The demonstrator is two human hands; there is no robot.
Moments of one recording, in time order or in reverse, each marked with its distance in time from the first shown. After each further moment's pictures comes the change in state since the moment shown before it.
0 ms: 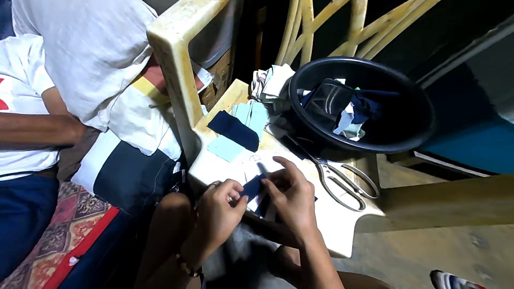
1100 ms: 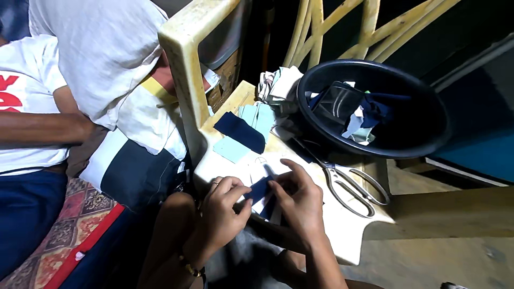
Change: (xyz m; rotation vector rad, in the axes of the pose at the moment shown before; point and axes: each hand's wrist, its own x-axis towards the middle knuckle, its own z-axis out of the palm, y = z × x) left_hand 0.001 -0.011 -0.001 0.068 0.027 0.208; right_hand 0.000 0.002 0.000 0.002 0.009 -0.008
